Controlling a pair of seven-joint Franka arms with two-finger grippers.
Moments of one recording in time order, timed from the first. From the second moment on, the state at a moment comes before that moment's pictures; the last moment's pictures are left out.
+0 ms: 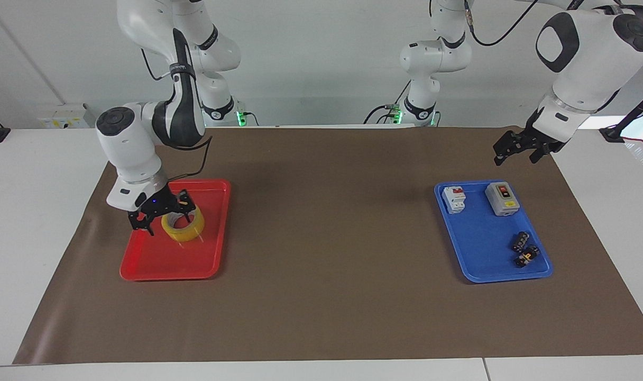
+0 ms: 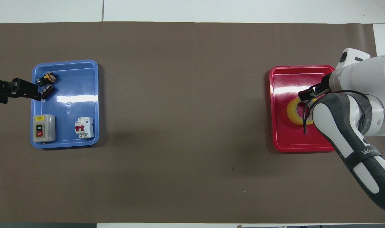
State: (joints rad) left arm -0.01 0.02 0.00 -1.66 -0.02 1.62 0.00; right arm 0.05 0.14 -0.05 -2.01 -0.04 2.29 -0.38
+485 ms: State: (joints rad) left arm -0.01 0.02 0.00 -1.66 -0.02 1.62 0.00; right arm 0.12 0.06 -0.05 -1.92 -0.07 2.07 0.05
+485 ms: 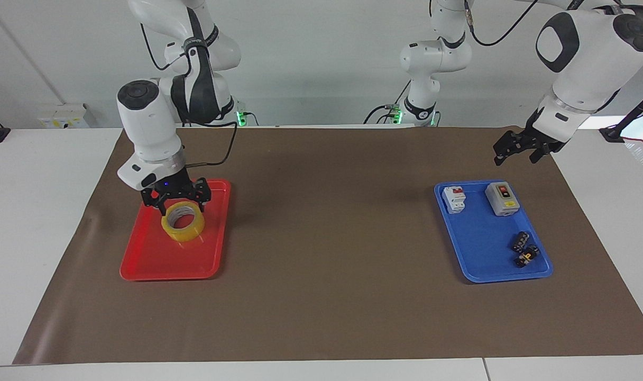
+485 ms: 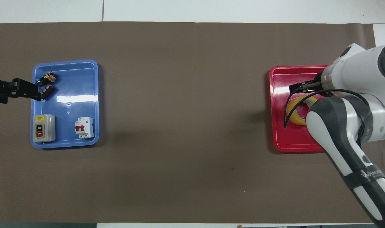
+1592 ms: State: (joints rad) left arm -0.01 0.02 0.00 -1.66 -0.02 1.62 0.00; right arm 0.04 -0.05 -0.05 -1.57 -0.03 1.52 0.07
